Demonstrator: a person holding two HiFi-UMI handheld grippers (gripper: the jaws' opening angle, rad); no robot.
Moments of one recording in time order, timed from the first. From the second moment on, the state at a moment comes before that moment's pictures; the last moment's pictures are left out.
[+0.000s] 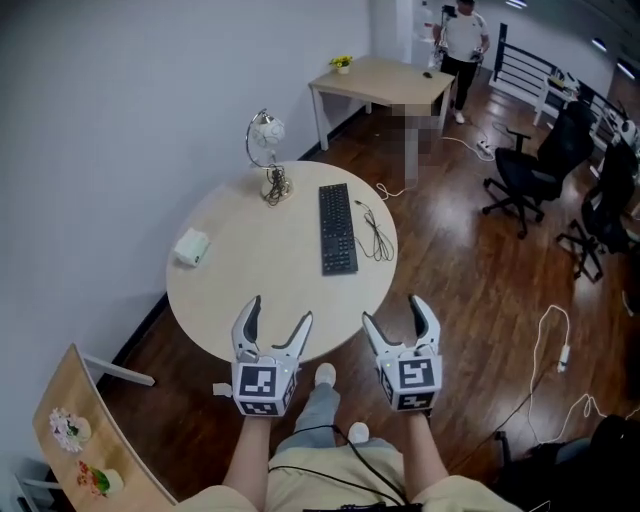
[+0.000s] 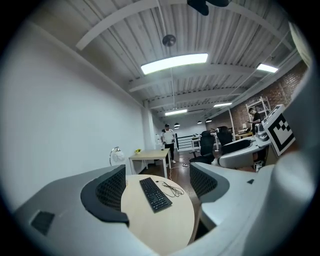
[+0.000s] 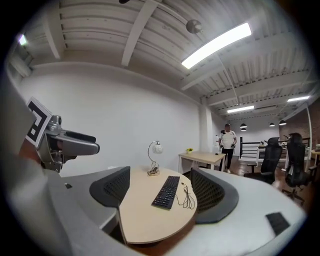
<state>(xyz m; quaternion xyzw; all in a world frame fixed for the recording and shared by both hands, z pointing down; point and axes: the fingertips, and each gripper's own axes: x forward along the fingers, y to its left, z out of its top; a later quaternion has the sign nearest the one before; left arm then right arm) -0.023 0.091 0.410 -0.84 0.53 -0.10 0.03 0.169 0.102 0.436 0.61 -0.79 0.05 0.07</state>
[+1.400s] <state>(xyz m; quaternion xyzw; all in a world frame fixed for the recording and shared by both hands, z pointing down) -0.027 -0.226 0.512 -0.87 0.46 -0.16 -0.09 0.154 -0.231 0.518 0.57 -0.79 0.21 0.09</state>
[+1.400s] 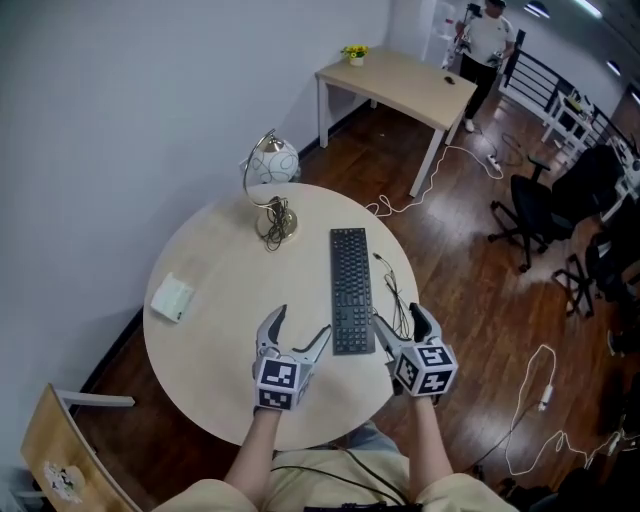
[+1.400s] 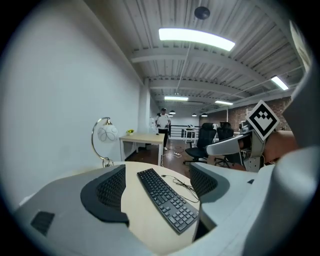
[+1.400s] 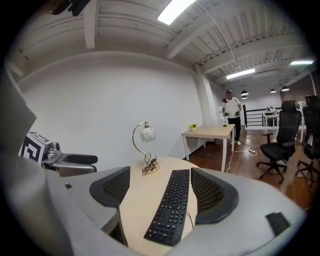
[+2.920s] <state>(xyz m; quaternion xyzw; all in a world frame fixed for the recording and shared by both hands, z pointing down) 0.074 -0.248 0.817 -0.75 0.31 -0.36 -0.46 0.139 -0.413 0.811 0.29 -0.77 0.53 0.20</state>
